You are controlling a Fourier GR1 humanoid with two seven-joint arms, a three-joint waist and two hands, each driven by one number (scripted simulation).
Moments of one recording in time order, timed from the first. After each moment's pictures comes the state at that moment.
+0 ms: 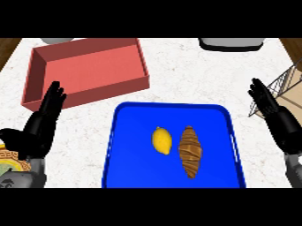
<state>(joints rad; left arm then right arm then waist) -0.08 0.27 -0.08 -1.54 0.14 0.17 -0.01 -0.14 -0.51 0.21 -1.43 -0.30 -0.05 -0.17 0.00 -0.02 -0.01</state>
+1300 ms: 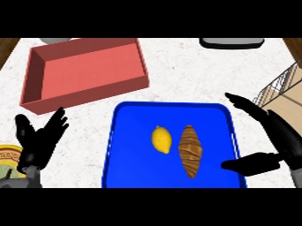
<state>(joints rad) -0.03 0.27 -0.01 -1.35 0.24 0.06 0.27 -0.14 -0.60 0.33 -1.83 -0.03 -0.02 0.35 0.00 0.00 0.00</state>
